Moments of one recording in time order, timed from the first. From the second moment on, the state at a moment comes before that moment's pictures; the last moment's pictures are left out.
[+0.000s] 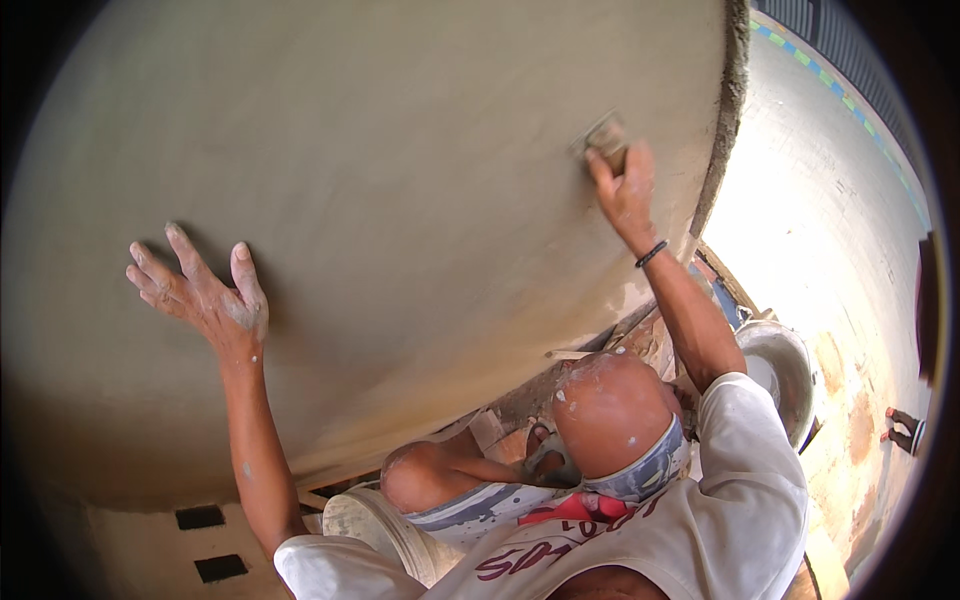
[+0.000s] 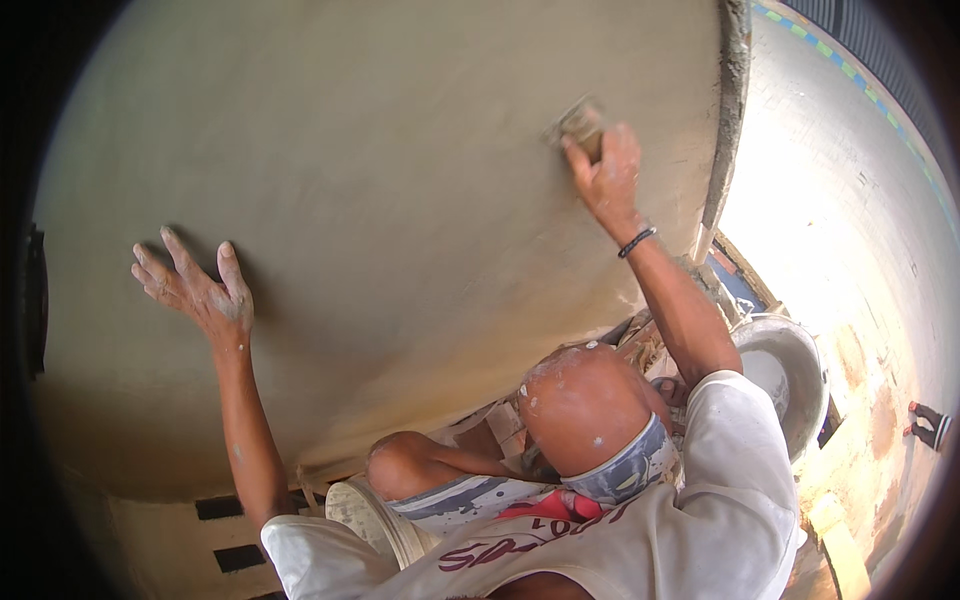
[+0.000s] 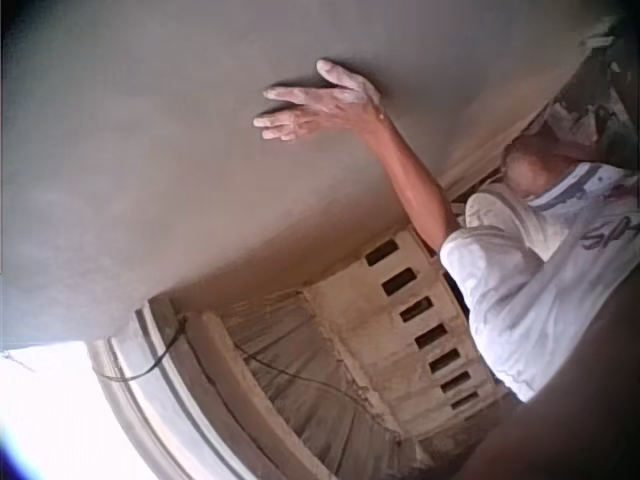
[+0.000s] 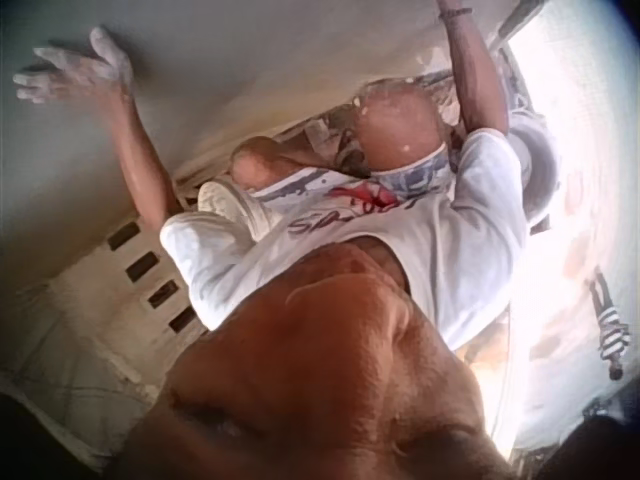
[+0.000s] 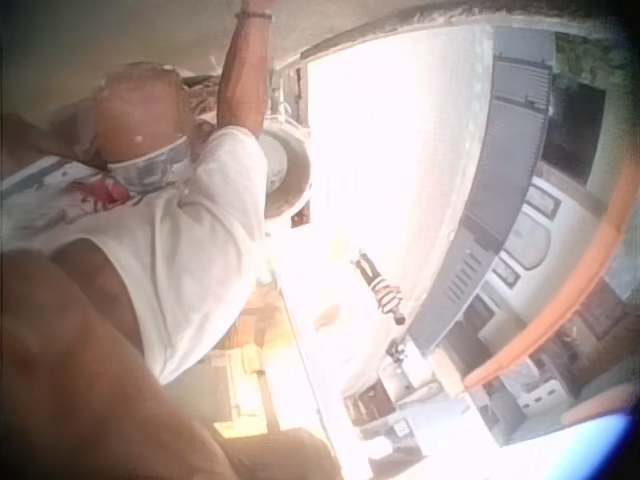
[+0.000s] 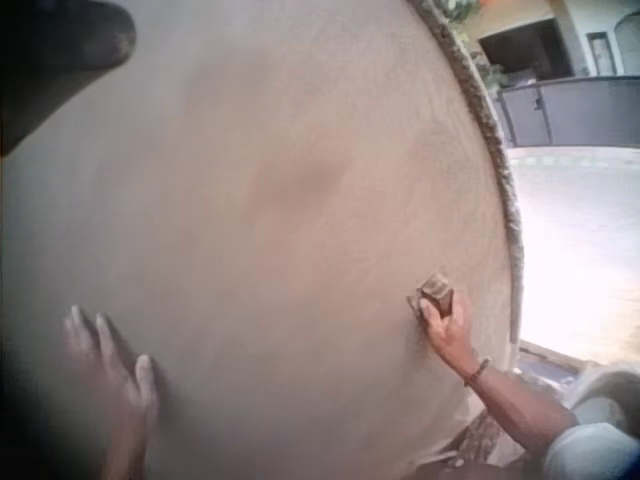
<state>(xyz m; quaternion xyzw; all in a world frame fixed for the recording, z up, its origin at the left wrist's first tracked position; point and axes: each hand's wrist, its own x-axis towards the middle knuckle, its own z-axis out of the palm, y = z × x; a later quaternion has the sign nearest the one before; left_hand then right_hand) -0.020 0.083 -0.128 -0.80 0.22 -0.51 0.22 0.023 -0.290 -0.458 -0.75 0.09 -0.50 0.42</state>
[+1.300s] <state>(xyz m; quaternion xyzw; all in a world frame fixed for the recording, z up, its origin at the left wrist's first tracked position) -0.027 0.090 -0.150 -0.79 0.23 -0.51 0.24 0.005 -0.228 -0.507 -0.79 0.01 -0.47 0.39</state>
